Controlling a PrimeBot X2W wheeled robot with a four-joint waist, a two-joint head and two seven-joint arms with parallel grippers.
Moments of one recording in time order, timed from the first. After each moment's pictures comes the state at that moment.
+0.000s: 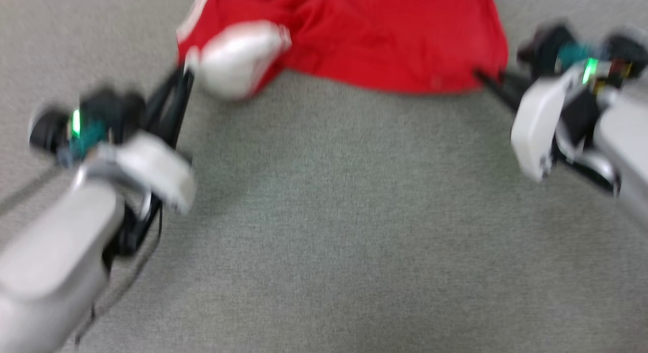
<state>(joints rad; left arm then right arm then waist) -0.81 0.71 -0.84 0.20 -0.78 0.16 -0.20 -1.14 -0.62 1.14 0.52 0.77 0.13 0.06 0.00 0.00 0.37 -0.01</state>
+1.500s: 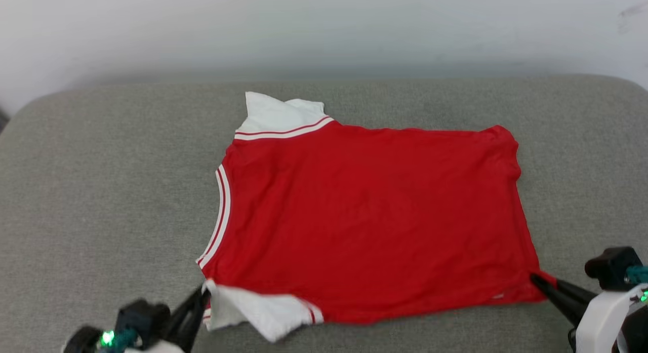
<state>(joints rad) -0.15 0.87 -0.94 -0.14 -0.89 0.39 -0.23 -0.16 -0.79 0.60 0.15 0.72 0.13 0.09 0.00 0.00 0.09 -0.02</state>
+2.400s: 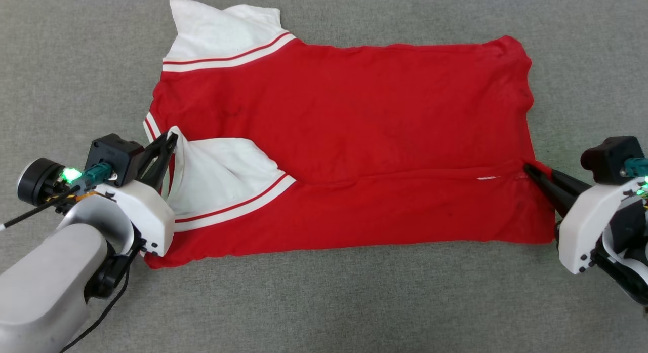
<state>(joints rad) -0.68 0.81 -0.89 0.18 -0.77 0.18 -0.08 -0.43 -0.64 0.44 0.15 0.57 0.13 0.26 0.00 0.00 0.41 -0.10</state>
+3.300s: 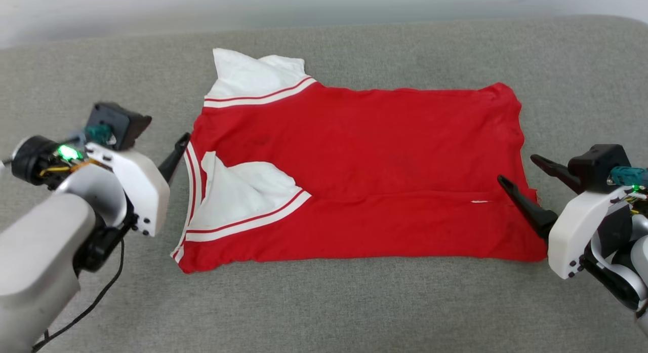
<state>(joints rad) -0.78 0.81 -0.92 0.26 -0.82 0.09 0.09 -0.46 -0.63 0.51 0.19 0.56 0.13 0.18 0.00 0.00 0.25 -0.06</state>
